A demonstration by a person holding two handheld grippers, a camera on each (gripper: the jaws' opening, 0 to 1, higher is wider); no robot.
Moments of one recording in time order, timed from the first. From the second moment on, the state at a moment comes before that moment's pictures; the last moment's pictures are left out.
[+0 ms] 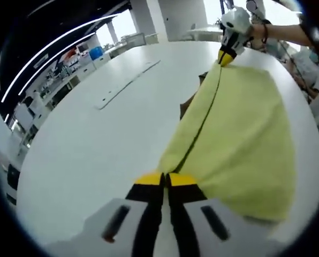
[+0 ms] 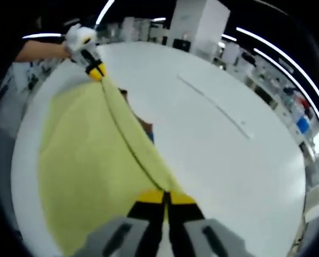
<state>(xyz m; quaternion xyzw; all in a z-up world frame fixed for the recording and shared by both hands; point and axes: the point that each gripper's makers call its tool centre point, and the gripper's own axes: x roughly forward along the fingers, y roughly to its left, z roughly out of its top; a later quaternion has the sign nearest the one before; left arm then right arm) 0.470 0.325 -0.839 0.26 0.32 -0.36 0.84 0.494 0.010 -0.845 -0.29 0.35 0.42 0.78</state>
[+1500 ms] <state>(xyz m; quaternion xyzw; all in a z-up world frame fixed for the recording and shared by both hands) 0.433 0.329 -0.783 -0.03 0.26 -0.26 0.93 0.442 0.007 -0.800 -0.07 0.36 0.38 0.85</state>
